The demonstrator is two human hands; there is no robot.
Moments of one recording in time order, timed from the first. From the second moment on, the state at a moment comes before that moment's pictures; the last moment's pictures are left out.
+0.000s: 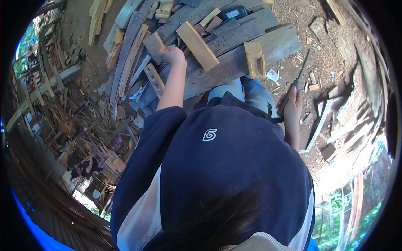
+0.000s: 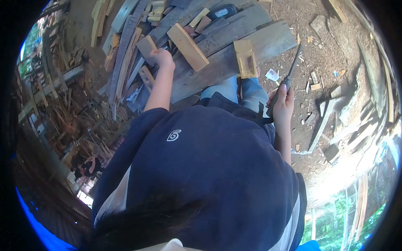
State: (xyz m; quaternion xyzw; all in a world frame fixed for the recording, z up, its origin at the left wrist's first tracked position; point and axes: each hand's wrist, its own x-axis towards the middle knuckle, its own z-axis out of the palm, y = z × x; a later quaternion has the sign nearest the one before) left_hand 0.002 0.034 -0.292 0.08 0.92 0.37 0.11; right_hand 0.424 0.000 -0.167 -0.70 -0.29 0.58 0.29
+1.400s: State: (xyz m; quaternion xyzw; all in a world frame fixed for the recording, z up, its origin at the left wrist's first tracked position) left_hand 0.067 0.024 -0.327 0.40 0.91 0.03 -0.10; right_hand 0.448 -0.013 -0.179 -0.68 -0.24 0.63 0.28
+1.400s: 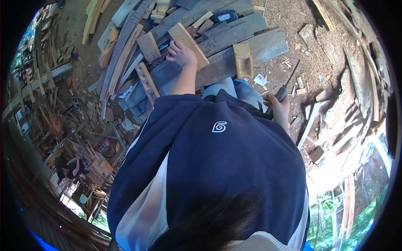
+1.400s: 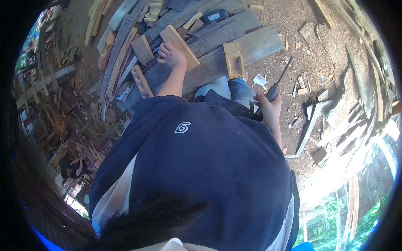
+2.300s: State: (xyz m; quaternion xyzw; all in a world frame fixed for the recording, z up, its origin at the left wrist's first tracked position) left_hand 0.046 0.051 -0.329 0.01 0.98 0.09 0.17; right_hand 0.299 0.012 -0.222 -0.52 -0.51 0.67 -0.09
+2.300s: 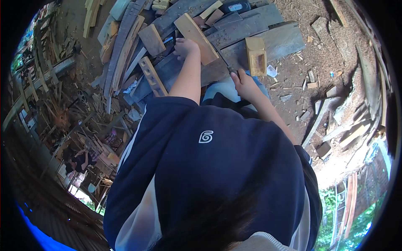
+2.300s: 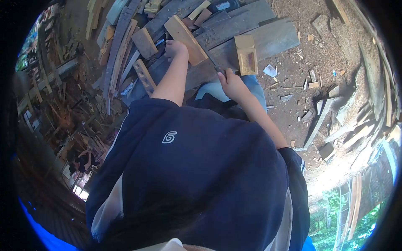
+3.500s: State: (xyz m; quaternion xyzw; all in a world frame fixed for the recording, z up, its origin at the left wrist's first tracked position) left_hand 0.049 0.052 -0.323 0.00 0.97 0.14 0.19; right_hand 0.259 0.029 -0.244 -0.46 -0.41 0.78 -0.12
